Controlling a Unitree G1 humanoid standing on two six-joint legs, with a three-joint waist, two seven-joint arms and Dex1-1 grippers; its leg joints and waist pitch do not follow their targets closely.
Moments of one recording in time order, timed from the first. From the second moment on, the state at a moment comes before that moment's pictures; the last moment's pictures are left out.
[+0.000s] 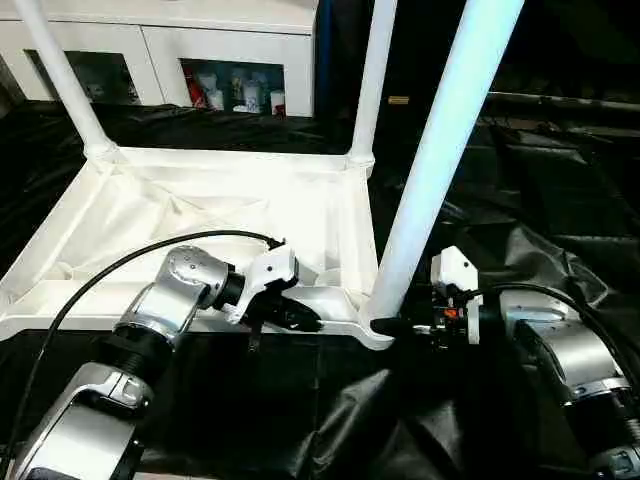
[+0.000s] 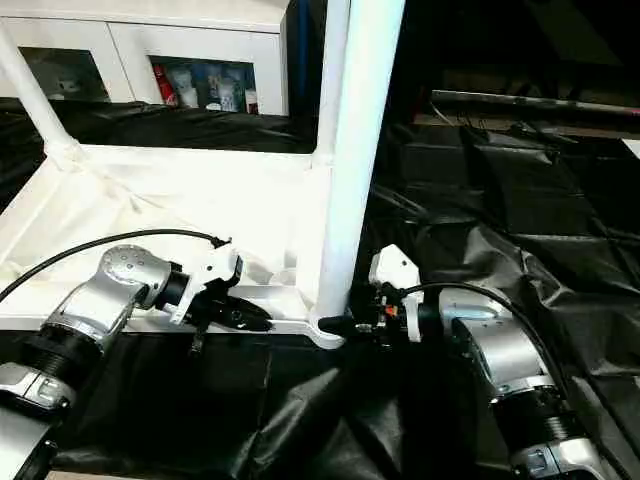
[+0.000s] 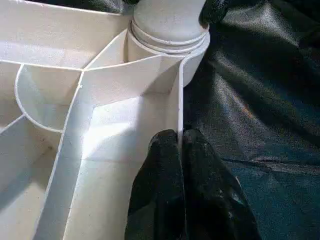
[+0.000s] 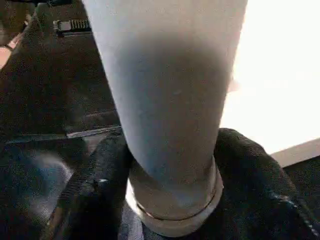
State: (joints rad) left arm -0.63 0.40 -0.31 0.61 0.00 0.11 -1.41; right arm -0.36 -0.47 0.17 0.30 0.23 0.17 1.20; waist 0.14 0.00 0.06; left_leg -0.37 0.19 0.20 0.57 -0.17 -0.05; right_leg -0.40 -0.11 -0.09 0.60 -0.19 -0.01
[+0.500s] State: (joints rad) left arm -0.62 0.40 -0.31 0.60 -0.01 0.12 -1.40; right arm -0.35 -0.43 0.17 0.31 0.23 0.16 1.18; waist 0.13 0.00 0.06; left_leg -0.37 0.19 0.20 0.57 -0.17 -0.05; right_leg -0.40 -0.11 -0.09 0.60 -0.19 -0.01
